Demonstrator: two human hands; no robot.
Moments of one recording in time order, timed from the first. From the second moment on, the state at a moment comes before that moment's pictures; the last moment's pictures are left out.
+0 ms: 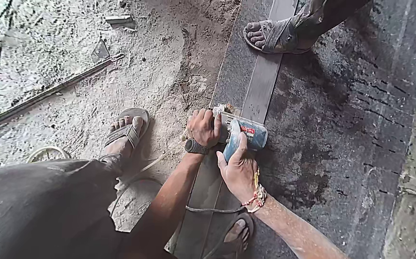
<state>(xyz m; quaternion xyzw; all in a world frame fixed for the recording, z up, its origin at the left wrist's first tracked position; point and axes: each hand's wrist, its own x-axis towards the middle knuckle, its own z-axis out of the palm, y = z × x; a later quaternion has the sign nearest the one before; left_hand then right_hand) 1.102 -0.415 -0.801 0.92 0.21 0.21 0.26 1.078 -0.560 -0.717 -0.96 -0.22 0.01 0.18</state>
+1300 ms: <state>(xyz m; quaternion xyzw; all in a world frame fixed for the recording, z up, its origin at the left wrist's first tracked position) 1.128 -0.410 -0.801 0.91 0.23 0.22 0.27 1.110 -0.538 -0.701 -0.89 0.07 0.29 0.35</state>
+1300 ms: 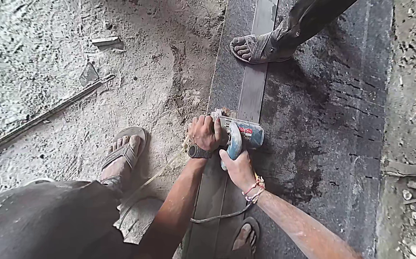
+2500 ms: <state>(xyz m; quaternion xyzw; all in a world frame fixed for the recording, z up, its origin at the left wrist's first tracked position) 1.159 -0.404 -0.806 0.90 0.21 0.27 0.27 1.113 -0.467 -0.748 -0.90 0.21 -0.18 0.32</state>
